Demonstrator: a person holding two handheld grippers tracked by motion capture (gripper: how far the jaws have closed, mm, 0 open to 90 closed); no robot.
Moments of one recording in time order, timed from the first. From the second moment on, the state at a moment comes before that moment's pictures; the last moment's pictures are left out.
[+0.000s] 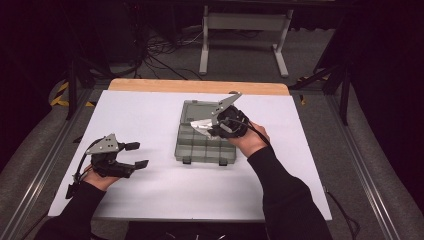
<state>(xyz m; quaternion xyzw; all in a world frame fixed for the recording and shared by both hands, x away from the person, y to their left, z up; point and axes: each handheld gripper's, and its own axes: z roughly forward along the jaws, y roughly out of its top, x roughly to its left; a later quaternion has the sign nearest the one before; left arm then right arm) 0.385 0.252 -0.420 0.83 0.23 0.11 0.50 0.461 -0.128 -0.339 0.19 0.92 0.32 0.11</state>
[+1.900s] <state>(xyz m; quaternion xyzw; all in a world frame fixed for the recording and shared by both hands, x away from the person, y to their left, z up) 0.386 0.252 -0.420 0.83 0.23 0.11 0.50 0.511 -0.126 -0.399 0.24 0.93 0.28 0.10</state>
